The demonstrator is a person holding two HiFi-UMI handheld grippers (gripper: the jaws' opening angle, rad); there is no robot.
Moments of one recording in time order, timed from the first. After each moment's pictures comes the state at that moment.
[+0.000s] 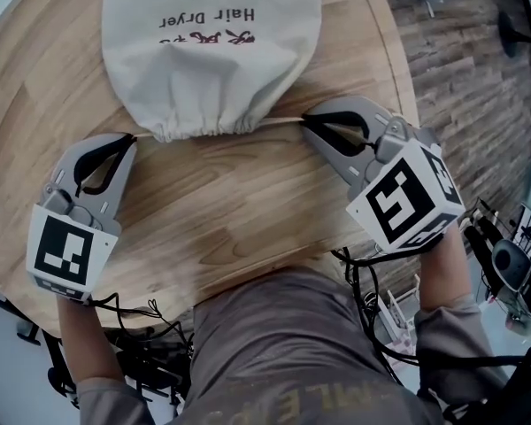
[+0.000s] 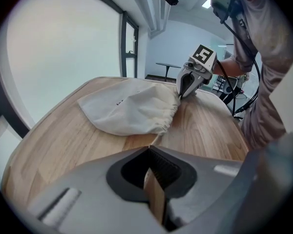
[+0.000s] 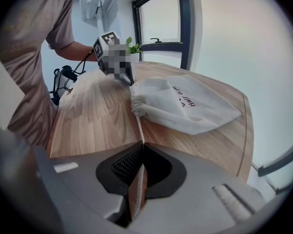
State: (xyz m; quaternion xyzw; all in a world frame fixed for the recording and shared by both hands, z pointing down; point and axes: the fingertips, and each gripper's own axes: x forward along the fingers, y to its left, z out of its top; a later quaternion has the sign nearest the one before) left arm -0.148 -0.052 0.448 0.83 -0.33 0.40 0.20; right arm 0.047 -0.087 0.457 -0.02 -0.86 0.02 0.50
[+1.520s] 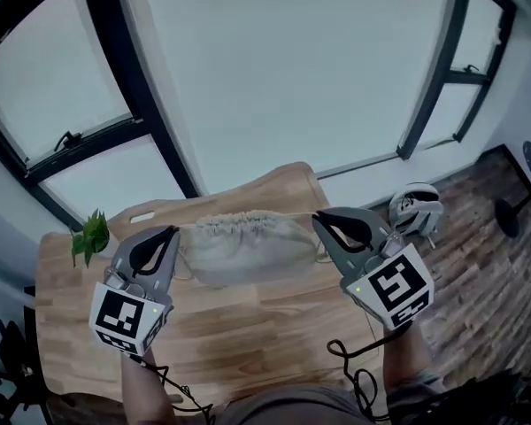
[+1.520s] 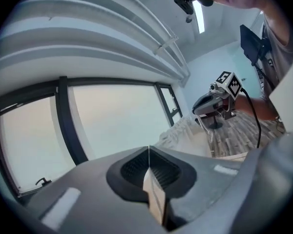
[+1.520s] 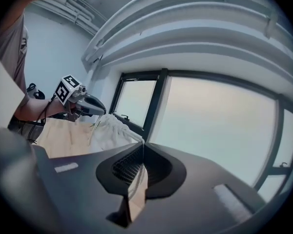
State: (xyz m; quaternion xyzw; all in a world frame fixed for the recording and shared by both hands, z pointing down) left arm -0.171 -0.059 0.052 0.75 -0.63 0.21 -0.06; right arm 0.016 -0.149 0.060 0.19 -0.96 -0.13 0.15
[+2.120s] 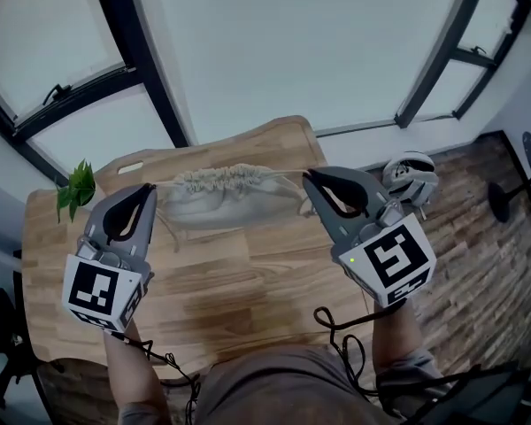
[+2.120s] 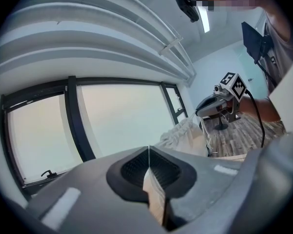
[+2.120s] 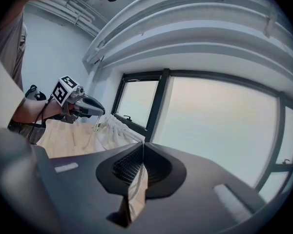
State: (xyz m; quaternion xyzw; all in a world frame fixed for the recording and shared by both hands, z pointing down) left arm -0.182 -0.035 0.049 0.72 -0.66 0.20 -0.06; right arm 0.000 -0.129 0.063 0.19 -0.97 -0.12 0.14
